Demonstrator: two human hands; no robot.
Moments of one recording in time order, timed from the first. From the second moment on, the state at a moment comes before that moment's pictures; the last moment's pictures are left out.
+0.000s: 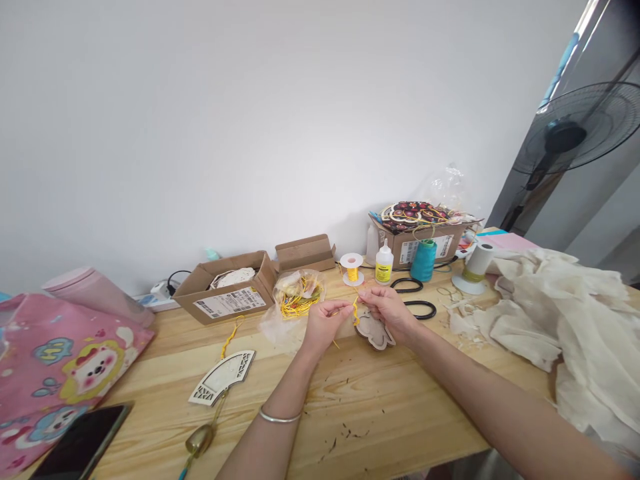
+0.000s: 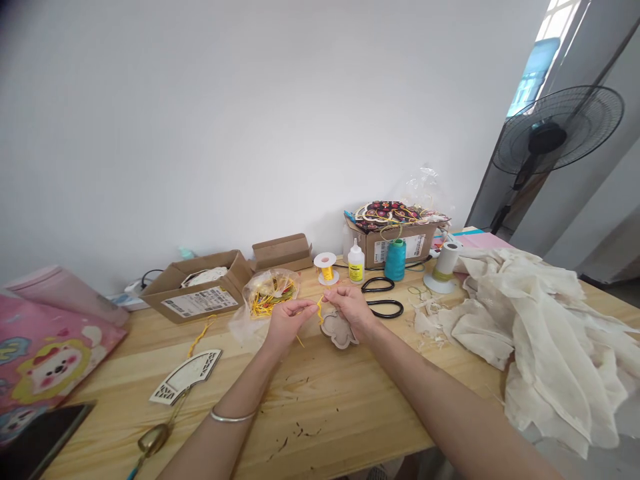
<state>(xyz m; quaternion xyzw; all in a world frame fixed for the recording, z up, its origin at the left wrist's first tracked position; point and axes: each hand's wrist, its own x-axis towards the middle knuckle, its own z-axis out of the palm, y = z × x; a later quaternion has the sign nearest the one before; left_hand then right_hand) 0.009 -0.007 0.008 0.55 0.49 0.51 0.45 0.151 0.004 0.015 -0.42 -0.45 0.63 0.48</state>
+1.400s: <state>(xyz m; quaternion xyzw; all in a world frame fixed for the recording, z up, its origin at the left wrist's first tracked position) 0.004 -0.006 0.002 0.51 0.49 0.48 0.52 0.150 0.010 -0.004 -0.50 -0.76 0.23 0.36</state>
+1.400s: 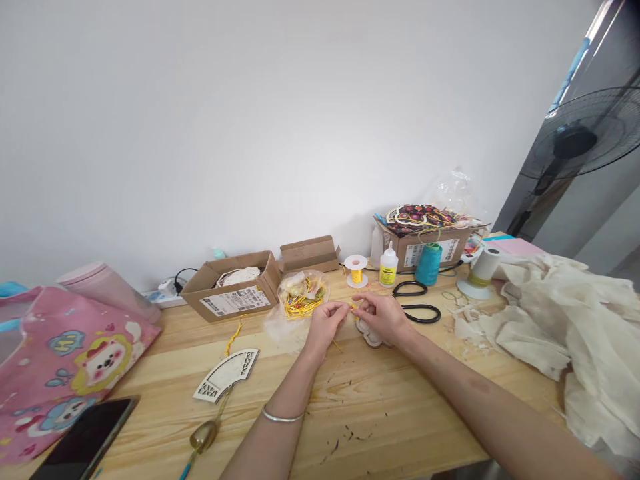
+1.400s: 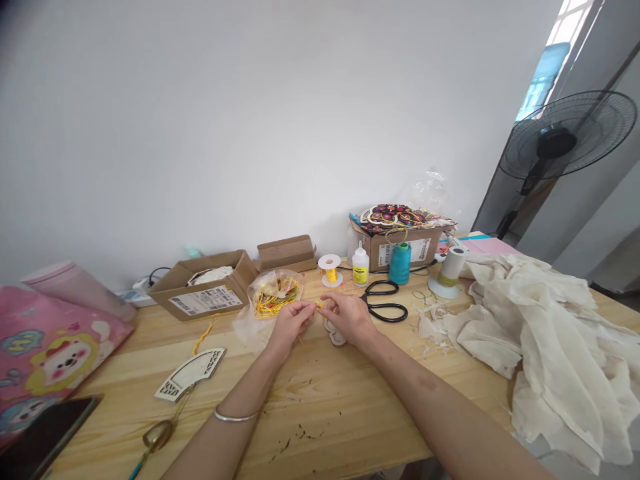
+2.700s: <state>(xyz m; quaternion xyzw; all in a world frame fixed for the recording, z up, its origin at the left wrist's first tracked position) 0.004 -0.007 0.007 0.46 0.51 0.54 0.49 0.145 0.009 -0.005 -0.49 -0.75 0.22 0.39</state>
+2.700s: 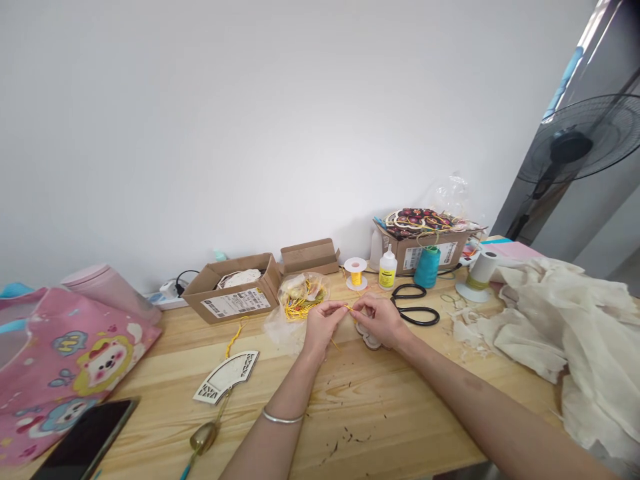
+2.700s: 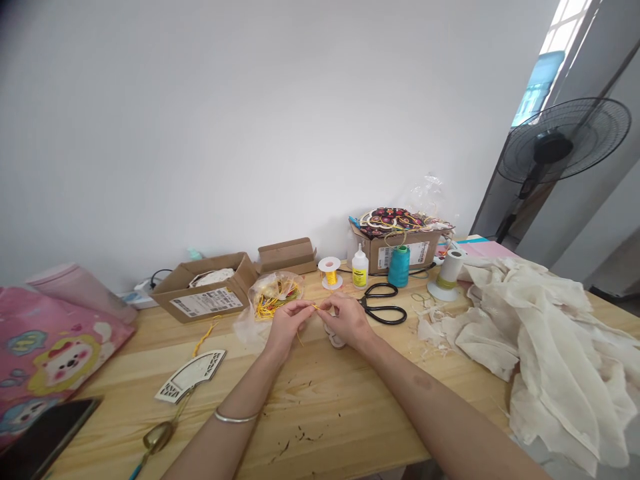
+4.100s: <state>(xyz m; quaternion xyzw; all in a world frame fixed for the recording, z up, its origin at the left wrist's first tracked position) 0.003 -0.008 0.007 0.57 0.45 0.53 0.45 0.143 0.005 0.006 -0.46 -0.61 0.50 0.41</state>
